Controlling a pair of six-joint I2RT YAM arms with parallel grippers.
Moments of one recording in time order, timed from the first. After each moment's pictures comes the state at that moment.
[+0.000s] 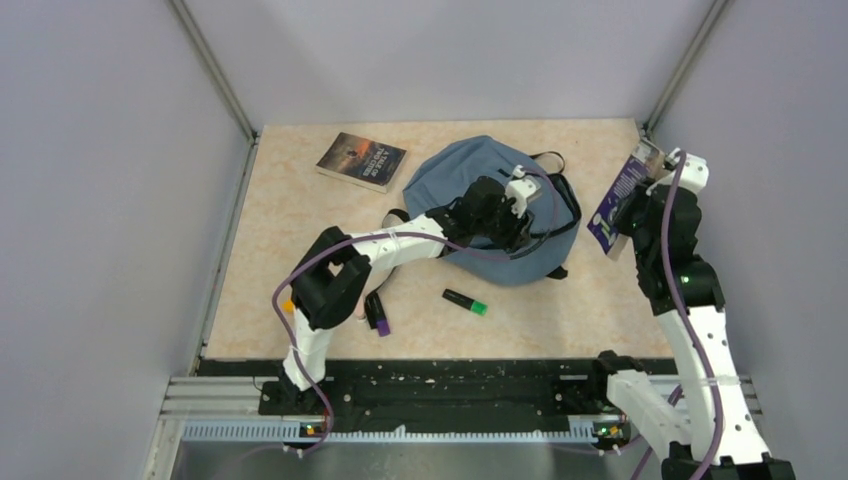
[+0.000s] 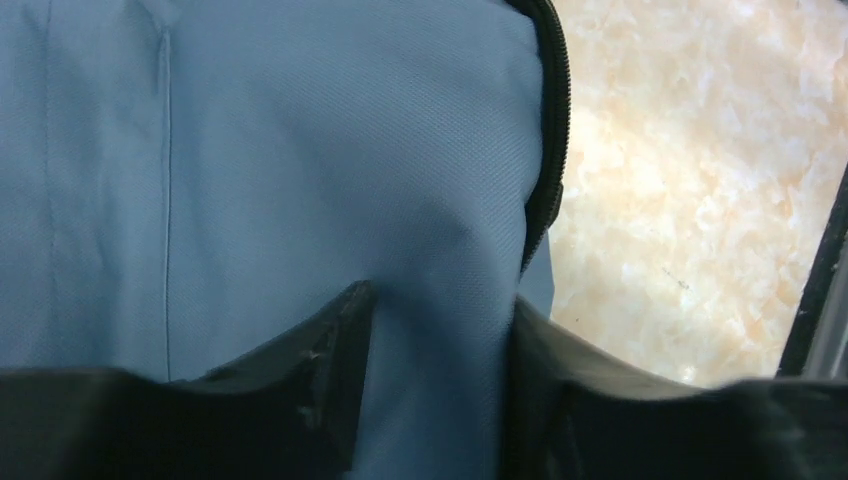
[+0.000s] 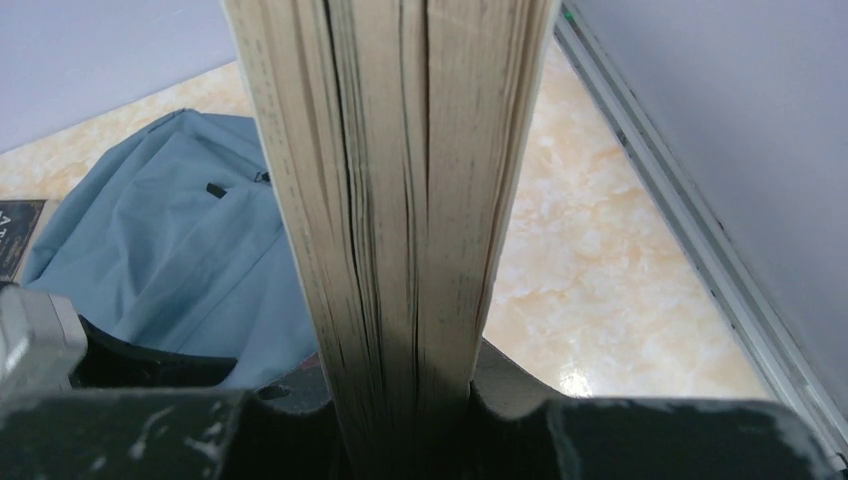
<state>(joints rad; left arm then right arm) -0.88 2.02 1.50 0.03 0.27 -0.10 0.09 0.83 1.04 -0.54 0.32 0.29</state>
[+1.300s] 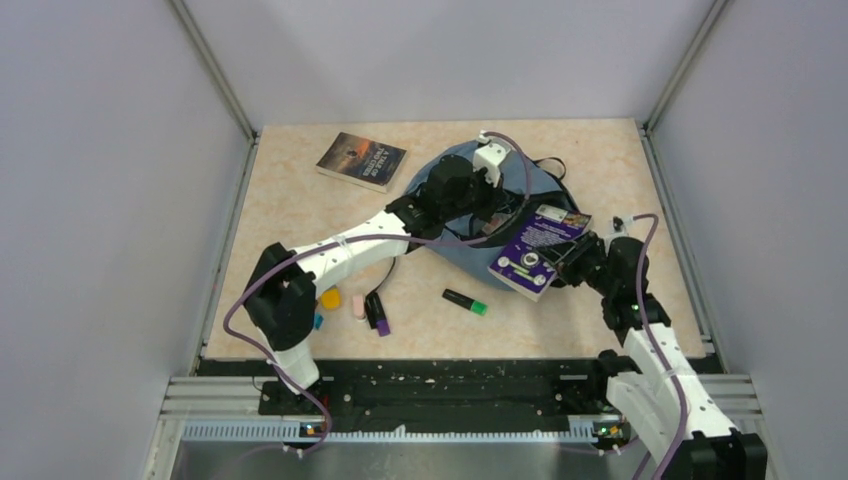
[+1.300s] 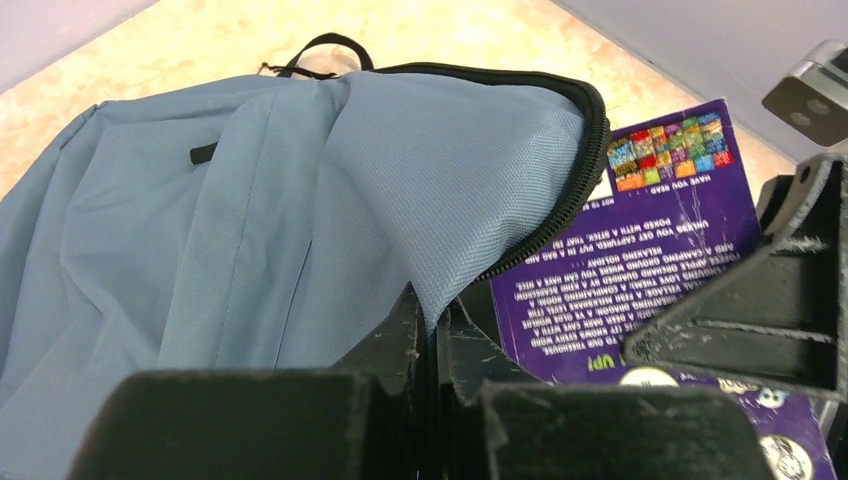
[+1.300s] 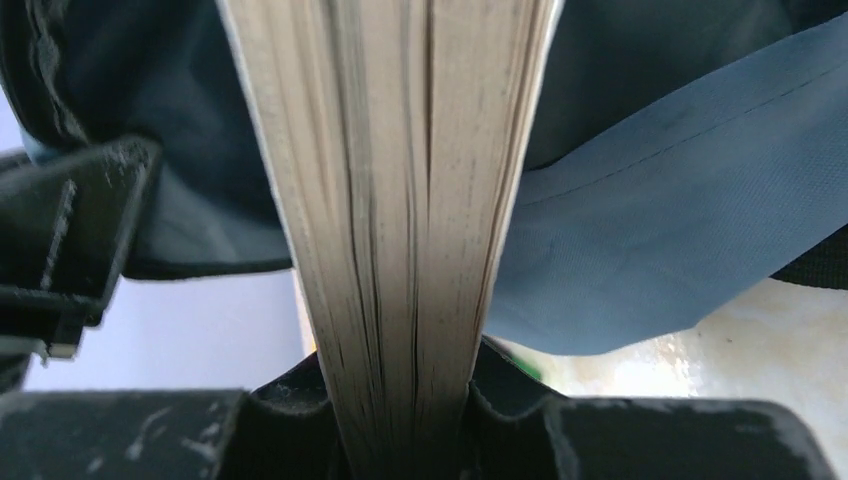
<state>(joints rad) -0.84 1.76 1.44 0.04 0.09 -0.12 0.09 0.72 0.42 -0.12 -0.38 1.00</state>
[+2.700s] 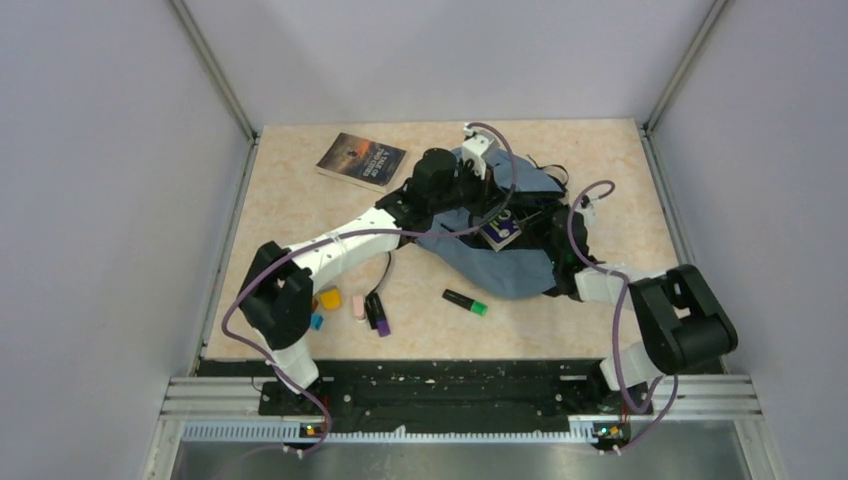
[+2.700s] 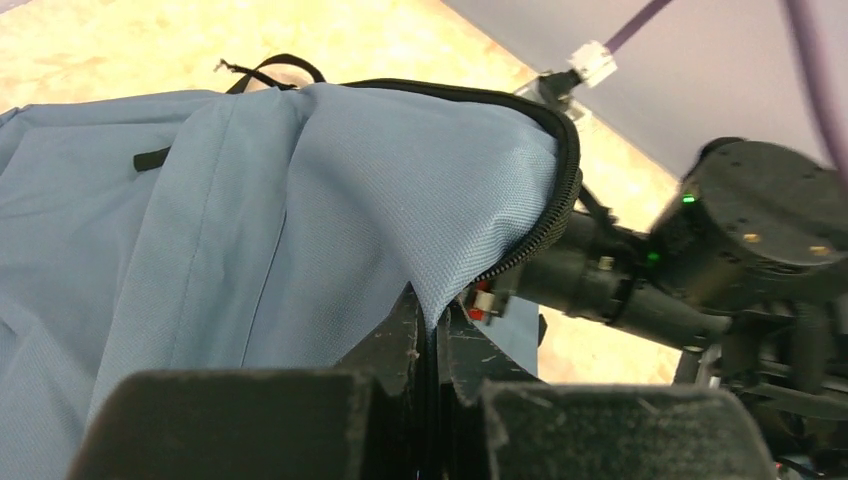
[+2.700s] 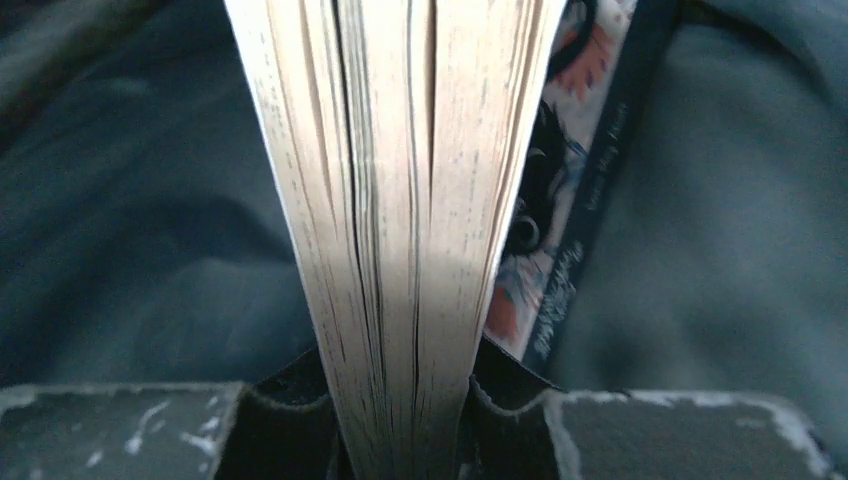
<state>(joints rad) -0.78 1.74 1.39 0.13 0.29 -0.24 0.34 1.43 0.47 0.66 0.12 1.25</state>
